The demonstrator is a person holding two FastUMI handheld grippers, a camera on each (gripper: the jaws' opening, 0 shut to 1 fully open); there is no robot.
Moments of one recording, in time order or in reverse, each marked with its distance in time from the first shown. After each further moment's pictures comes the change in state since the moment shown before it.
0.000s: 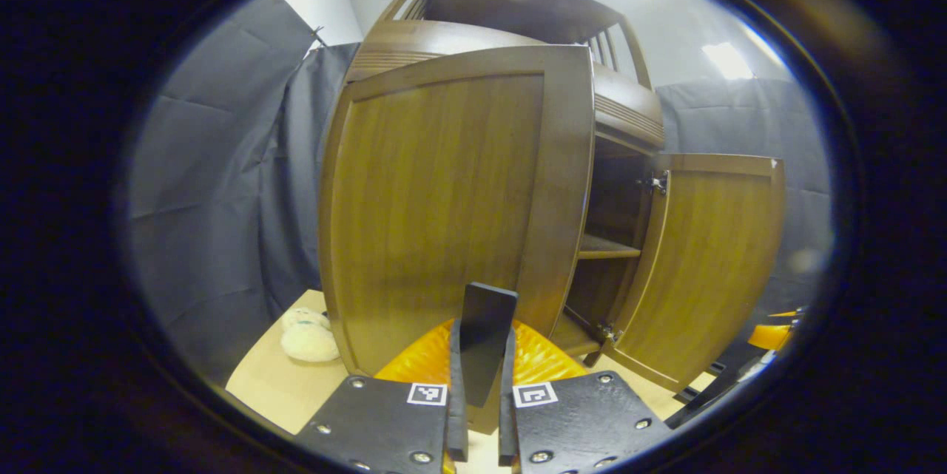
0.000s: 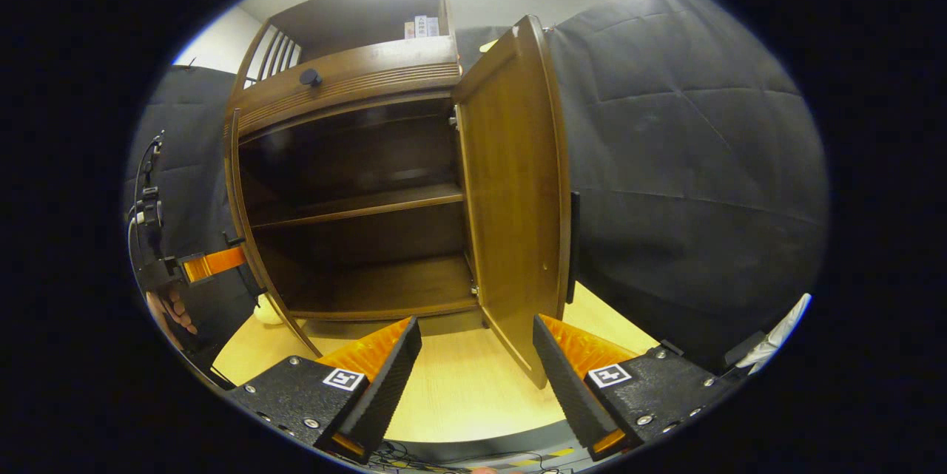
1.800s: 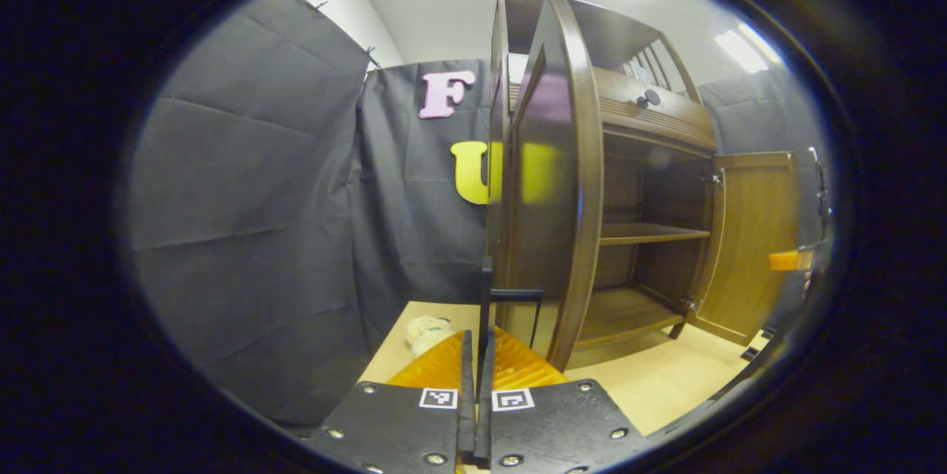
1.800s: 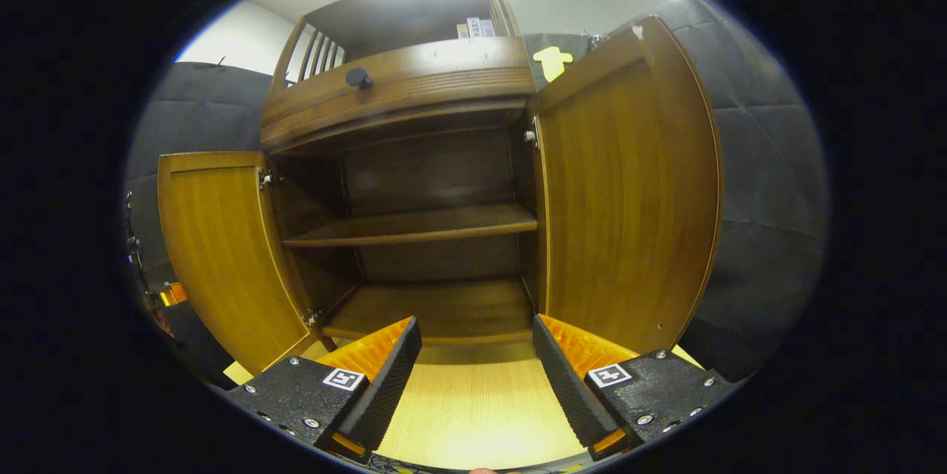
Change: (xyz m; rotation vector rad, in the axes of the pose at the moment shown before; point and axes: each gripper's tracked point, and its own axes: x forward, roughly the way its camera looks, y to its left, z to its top) left arm -0.032 0.068 -0.013 0.080 -0.049 0.239; right arm 0.053 0.075 0.050 -0.048 -0.092 0.173
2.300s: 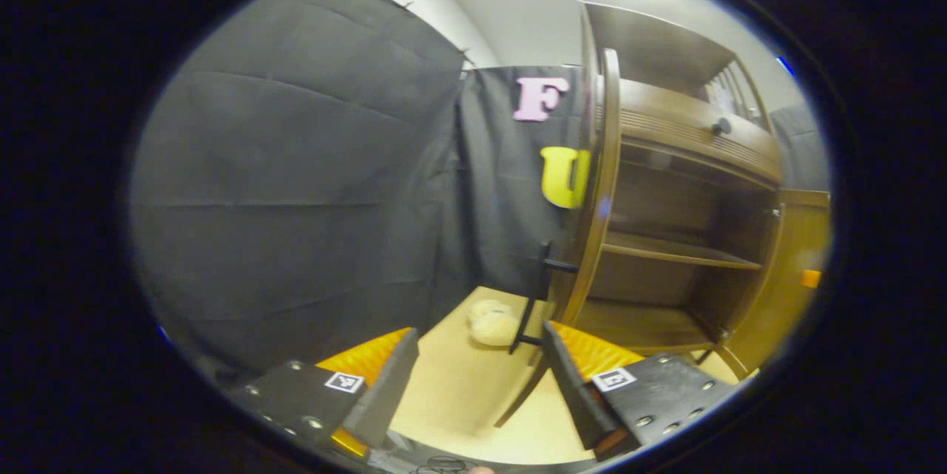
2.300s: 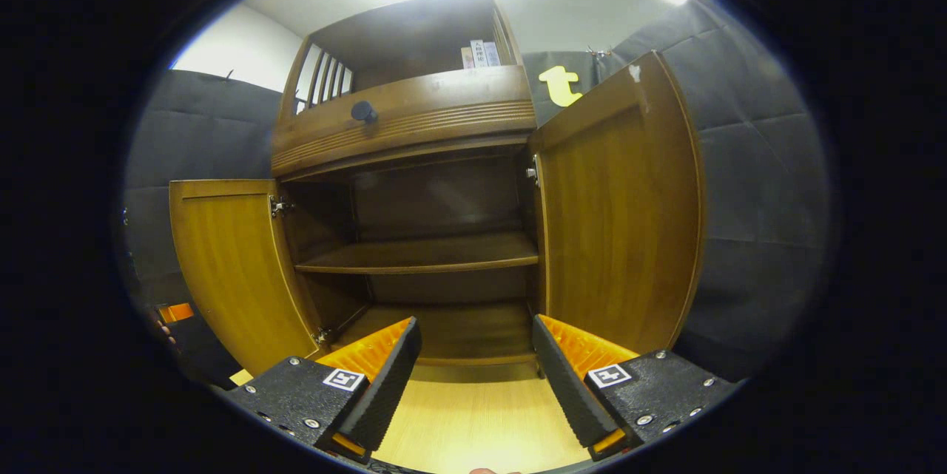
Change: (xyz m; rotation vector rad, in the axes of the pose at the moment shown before) left arm -0.028 0.031 0.002 -0.189 -0.018 0.431; right arm -0.013 -0.013 0.036 -0.002 -0.063 0.052
